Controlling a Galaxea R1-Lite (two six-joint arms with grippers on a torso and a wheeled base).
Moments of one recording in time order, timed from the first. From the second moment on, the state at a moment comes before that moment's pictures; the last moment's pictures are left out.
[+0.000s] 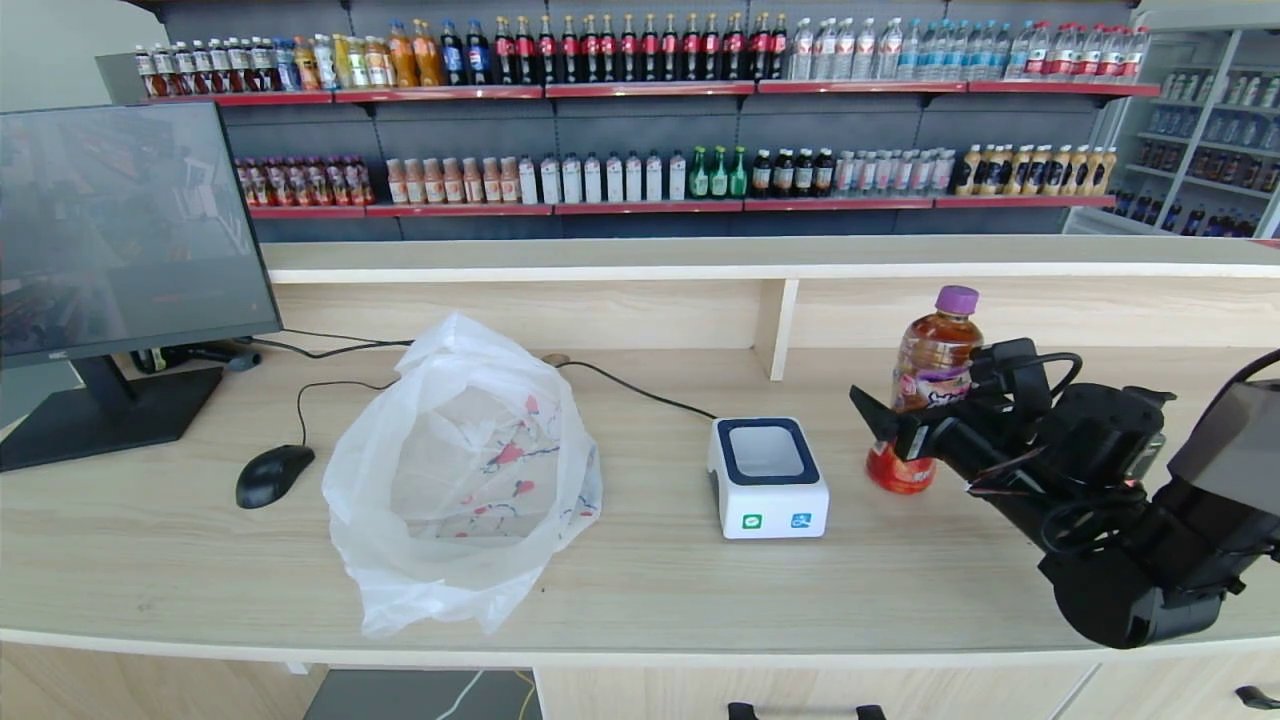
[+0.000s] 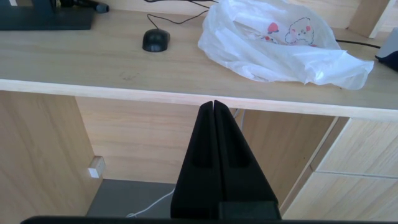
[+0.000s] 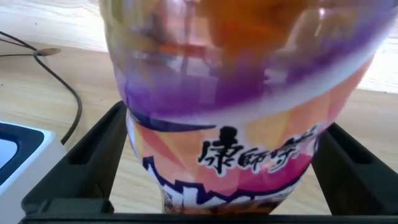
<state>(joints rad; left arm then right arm) 0.00 0.00 0.00 0.00 0.00 0.00 0.14 2.13 -0.63 -1.57 0.10 -0.06</state>
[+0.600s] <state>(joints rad) 0.00 0.00 0.00 0.00 0.00 0.00 0.11 2.15 -0.66 -1.57 0.10 -0.06</state>
